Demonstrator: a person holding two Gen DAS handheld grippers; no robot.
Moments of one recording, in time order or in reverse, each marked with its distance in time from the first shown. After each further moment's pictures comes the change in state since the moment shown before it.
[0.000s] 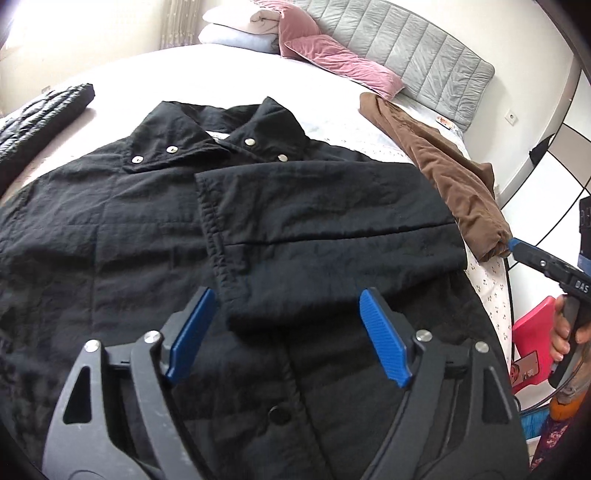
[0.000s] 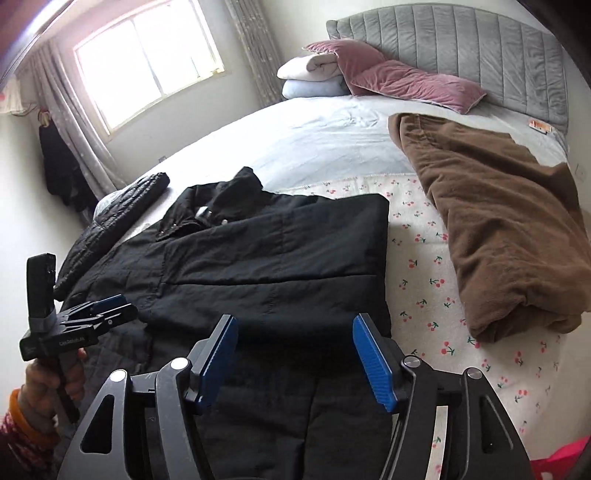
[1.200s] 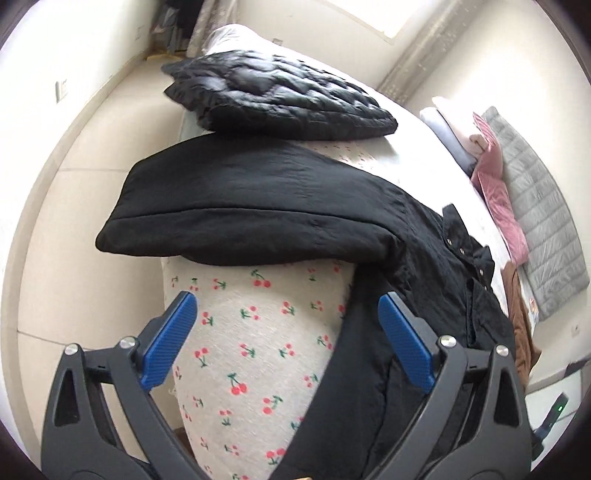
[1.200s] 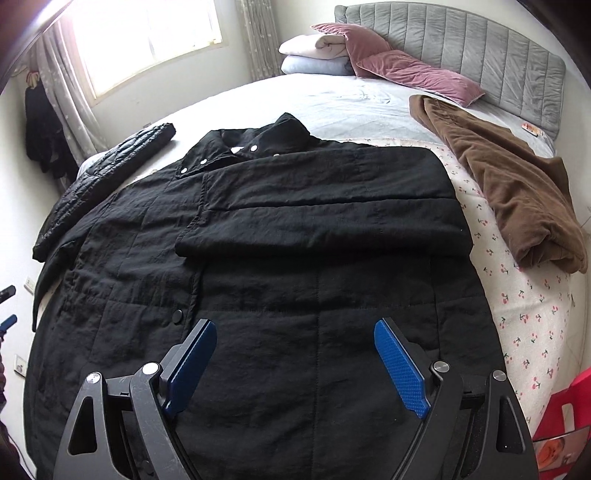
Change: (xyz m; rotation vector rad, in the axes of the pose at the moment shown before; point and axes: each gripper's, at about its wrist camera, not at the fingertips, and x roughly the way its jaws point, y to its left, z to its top) left arm -0.200 0.318 -0.152 -0.754 -0.184 0.288; right arm 0.037 0.126 -0.069 -0.019 0.095 -0.135
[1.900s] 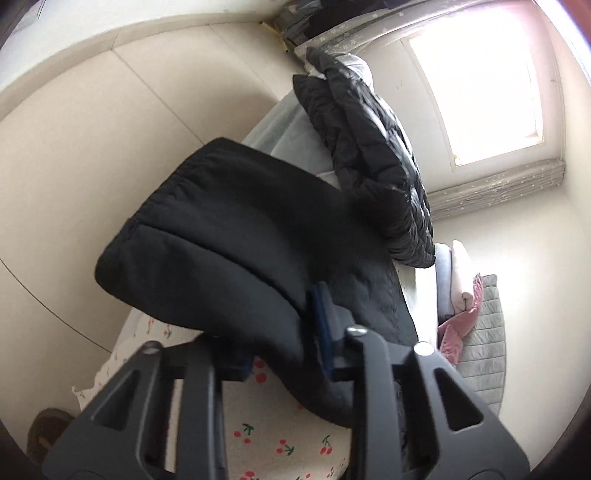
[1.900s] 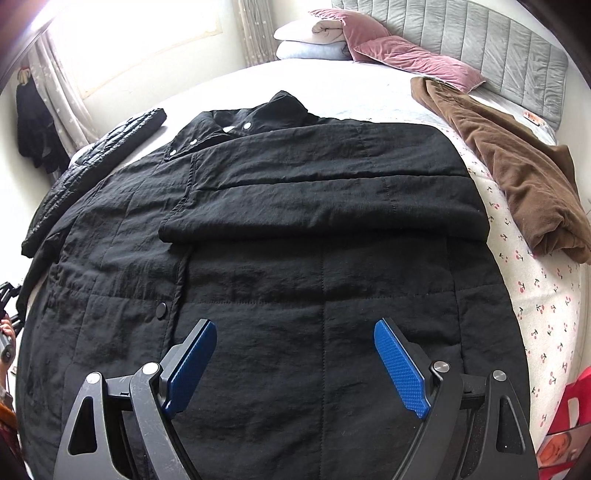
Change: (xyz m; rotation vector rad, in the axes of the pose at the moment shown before) left arm 0.072 0.103 0.036 -0.566 -0.162 -0.138; right arm 0.029 0.003 -0.004 -0.001 0.053 -0.018
